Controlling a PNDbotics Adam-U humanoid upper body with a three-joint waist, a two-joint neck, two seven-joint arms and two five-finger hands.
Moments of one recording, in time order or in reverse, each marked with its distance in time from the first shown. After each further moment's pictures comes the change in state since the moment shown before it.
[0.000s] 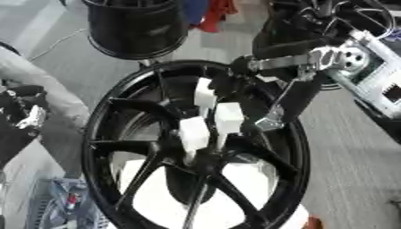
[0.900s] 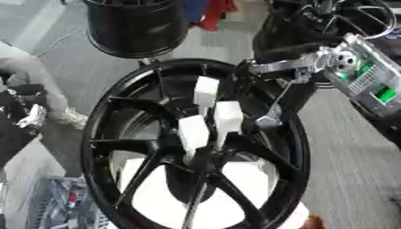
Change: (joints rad) left arm 0.000 0.000 0.000 0.000 0.000 -0.001 -0.001; right arm 0.001 0.015 0.002 0.063 0.113 -0.056 0.026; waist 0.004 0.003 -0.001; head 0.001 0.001
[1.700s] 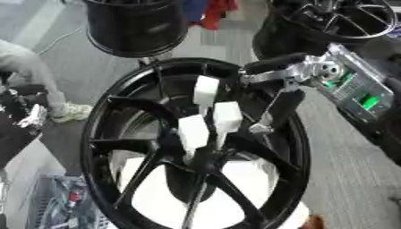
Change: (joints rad) left arm 0.000 0.000 -0.004 0.000 0.000 0.000 -0.001; right arm 0.001 0.047 0.026 0.046 0.033 -0.030 0.012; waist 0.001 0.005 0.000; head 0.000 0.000
